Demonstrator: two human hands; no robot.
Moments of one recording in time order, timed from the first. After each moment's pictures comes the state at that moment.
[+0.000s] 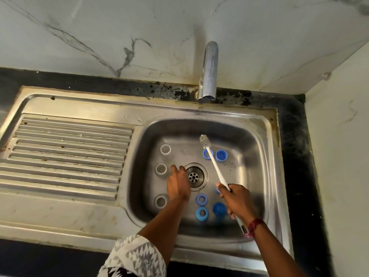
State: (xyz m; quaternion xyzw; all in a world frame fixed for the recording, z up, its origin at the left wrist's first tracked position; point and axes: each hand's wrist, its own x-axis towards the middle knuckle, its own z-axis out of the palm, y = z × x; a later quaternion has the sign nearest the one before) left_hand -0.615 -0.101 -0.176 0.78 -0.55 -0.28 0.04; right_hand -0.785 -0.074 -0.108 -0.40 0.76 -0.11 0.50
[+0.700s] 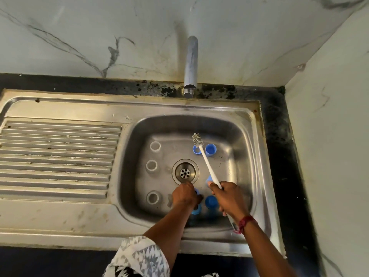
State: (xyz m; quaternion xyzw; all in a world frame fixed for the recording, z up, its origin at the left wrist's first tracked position) left_hand -0.656 -0.065 -0.194 0.72 -0.57 -0.38 -0.12; right_hand -0.787 -0.048 -0.108 -0.41 0.77 -0.13 0.47
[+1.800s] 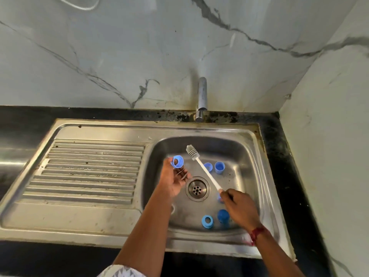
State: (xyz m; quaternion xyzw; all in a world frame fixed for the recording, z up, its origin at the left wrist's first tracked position) left_hand -0.576 -0.111 -0.072 0.54 0.00 -0.69 0.49; right_hand -0.784 -0.022 -0.080 -0.57 0.72 -0.15 0.36
